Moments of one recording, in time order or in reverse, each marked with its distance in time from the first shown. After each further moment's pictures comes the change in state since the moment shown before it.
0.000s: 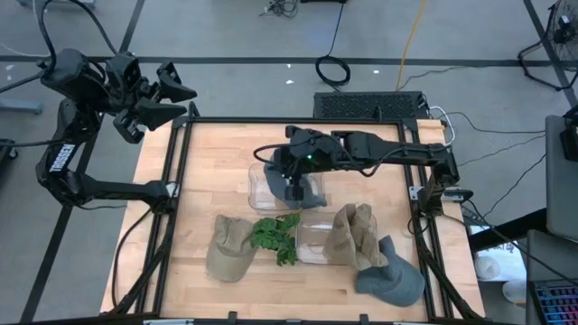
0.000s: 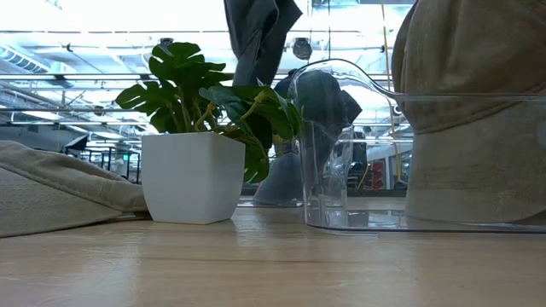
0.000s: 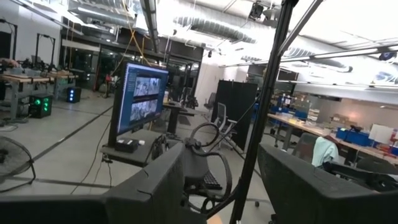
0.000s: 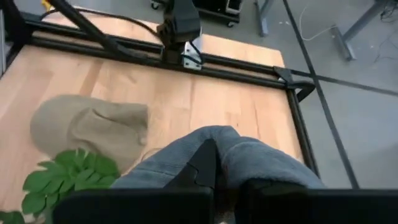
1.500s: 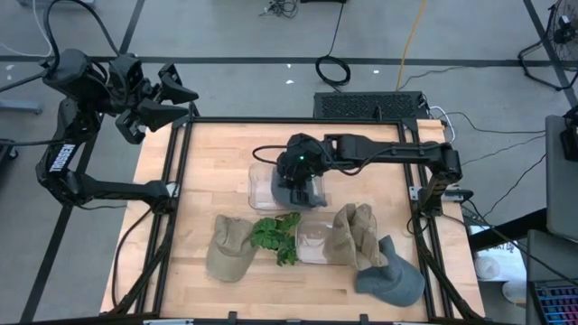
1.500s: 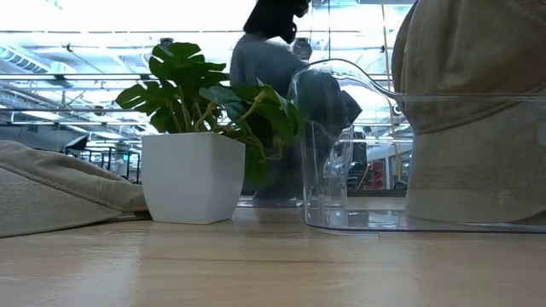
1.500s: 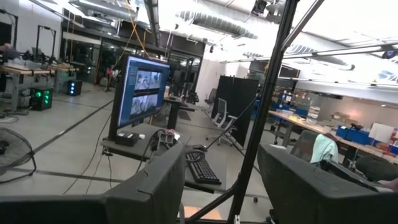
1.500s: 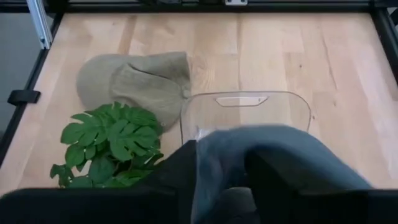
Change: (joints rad) left arm 0.000 0.000 0.000 -0.030 0.000 0.002; right arm -0.077 -0.036 -0.267 0.060 -0.258 0.144
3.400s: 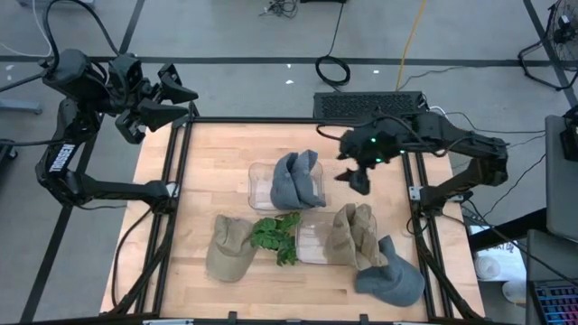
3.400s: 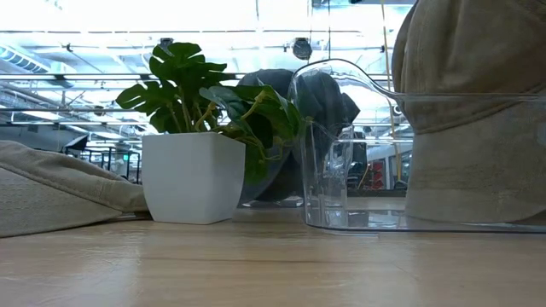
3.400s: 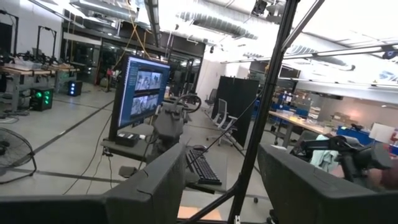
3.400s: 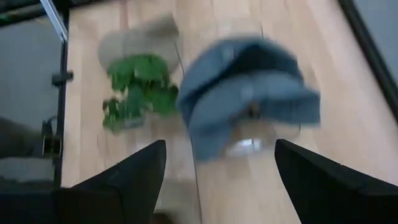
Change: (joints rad) left arm 0.000 0.000 0.000 0.002 -0.002 -0.001; right arm -0.018 -0.388 0.000 -0.483 0.033 0.211
